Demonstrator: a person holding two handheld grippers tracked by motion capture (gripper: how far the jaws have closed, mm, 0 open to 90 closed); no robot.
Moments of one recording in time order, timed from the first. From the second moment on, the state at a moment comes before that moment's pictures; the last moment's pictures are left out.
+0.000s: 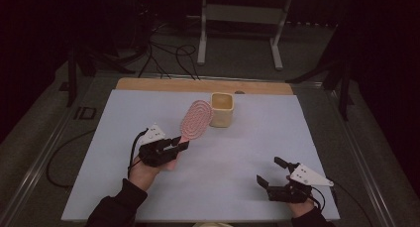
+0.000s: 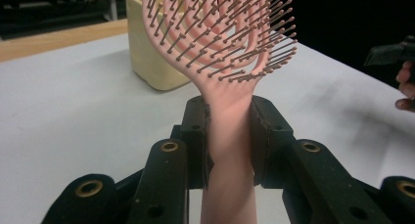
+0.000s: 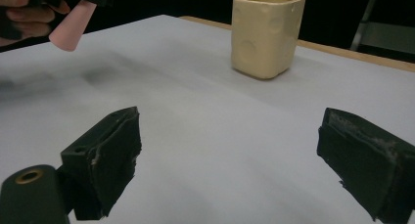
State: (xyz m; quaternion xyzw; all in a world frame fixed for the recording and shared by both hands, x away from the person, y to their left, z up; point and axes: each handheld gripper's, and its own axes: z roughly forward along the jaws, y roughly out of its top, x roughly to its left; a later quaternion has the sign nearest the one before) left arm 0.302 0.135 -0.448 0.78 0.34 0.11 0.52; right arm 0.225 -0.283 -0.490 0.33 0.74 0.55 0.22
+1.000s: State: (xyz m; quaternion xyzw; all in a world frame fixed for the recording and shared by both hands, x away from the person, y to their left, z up) left arm 0.297 0.135 -0.470 0.76 0.31 0.11 0.56; right arm 0.221 -0.265 -0.440 0.35 0.74 0.52 0.23
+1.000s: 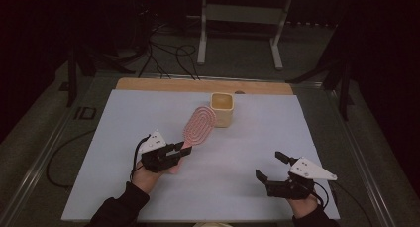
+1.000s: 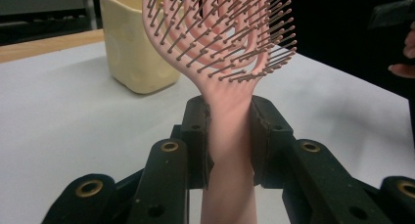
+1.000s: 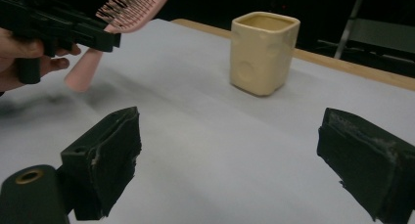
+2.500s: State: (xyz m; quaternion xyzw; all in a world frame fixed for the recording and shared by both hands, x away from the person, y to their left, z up) left arm 0.290 0.138 -0.464 0.75 0.30 0.12 0.58; right arm 0.288 -0.184 -0.355 0.29 0.75 0.56 0.19
